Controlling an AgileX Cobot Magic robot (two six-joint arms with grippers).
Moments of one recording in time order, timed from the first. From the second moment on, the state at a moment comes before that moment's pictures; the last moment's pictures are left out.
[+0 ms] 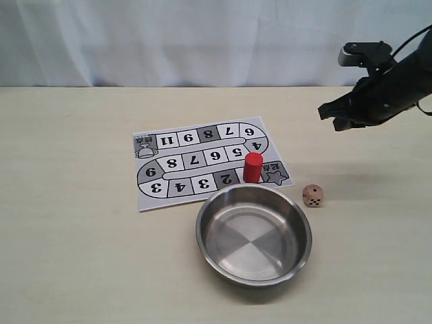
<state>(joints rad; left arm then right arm) 0.03 0.00 0.01 0.05 0.25 -0.10 -0.01 1.90 -1.34 0.35 0.61 -0.45</state>
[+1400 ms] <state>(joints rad) 0.03 0.00 0.01 0.05 0.25 -0.10 -0.04 1.06 -0.99 -0.04 0.82 -0.15</state>
